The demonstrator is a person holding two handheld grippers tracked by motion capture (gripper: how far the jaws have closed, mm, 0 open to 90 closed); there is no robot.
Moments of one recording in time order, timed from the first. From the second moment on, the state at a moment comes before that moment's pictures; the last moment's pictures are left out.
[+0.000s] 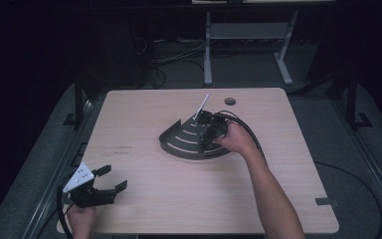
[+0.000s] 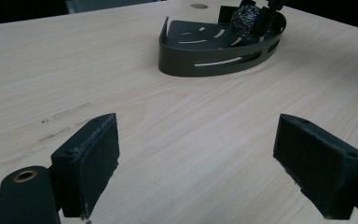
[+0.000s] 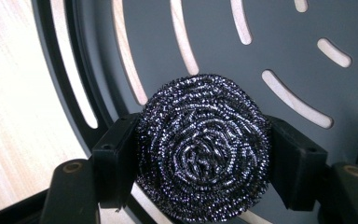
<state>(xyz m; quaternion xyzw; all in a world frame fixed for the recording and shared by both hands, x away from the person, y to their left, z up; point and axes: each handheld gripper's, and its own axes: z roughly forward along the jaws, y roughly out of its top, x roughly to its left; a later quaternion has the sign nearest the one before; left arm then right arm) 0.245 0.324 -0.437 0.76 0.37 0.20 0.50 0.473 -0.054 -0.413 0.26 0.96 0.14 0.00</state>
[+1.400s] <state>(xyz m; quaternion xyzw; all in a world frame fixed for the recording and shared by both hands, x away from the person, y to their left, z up) 0.245 0.324 -0.436 0.76 0.37 0.20 0.50 0.480 -0.056 -0.433 0.28 0.95 0.14 0.00</state>
